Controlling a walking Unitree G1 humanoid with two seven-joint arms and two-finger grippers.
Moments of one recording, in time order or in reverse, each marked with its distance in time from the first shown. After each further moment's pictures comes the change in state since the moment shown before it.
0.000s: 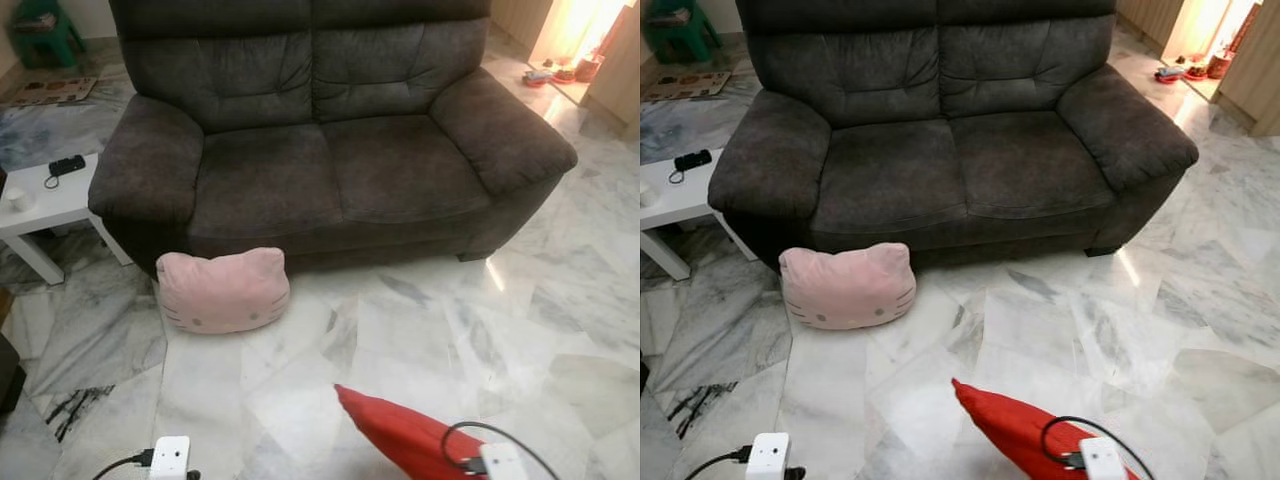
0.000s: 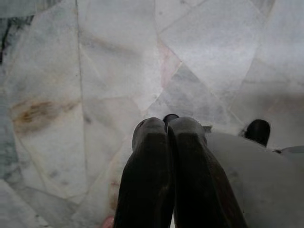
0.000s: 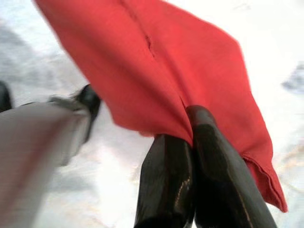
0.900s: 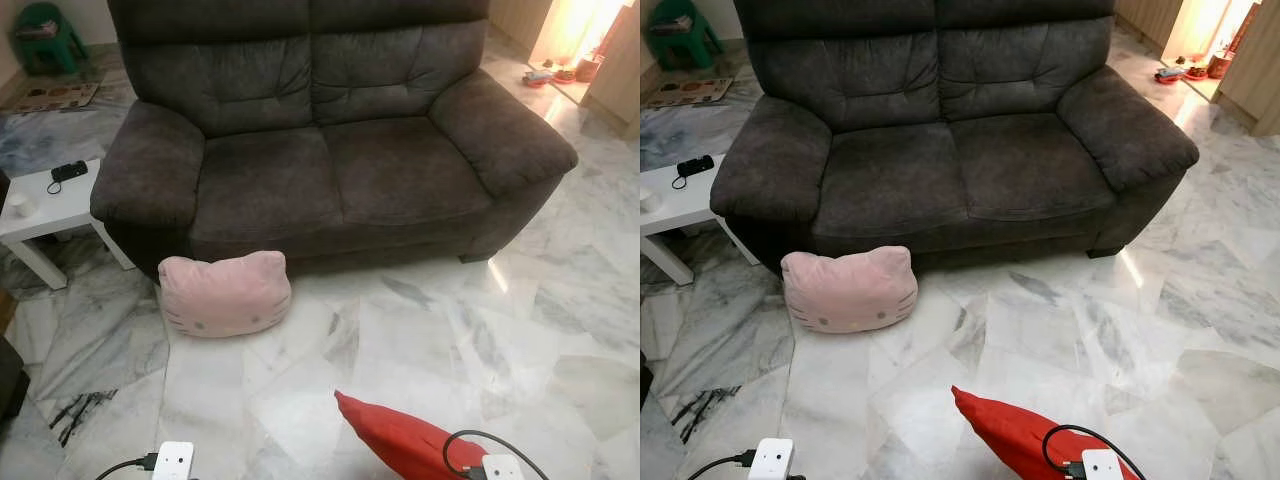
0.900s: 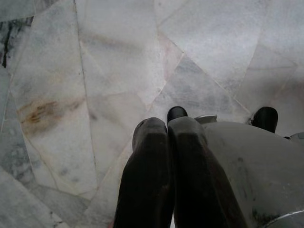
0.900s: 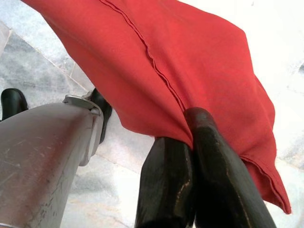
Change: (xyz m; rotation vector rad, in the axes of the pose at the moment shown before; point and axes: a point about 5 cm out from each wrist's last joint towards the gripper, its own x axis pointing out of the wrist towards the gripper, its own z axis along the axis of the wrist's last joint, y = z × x) left arm 0.000 -0.003 -0.005 0.046 0.029 -0.017; right arm 0.000 0.016 -0.012 0.082 0.025 0.014
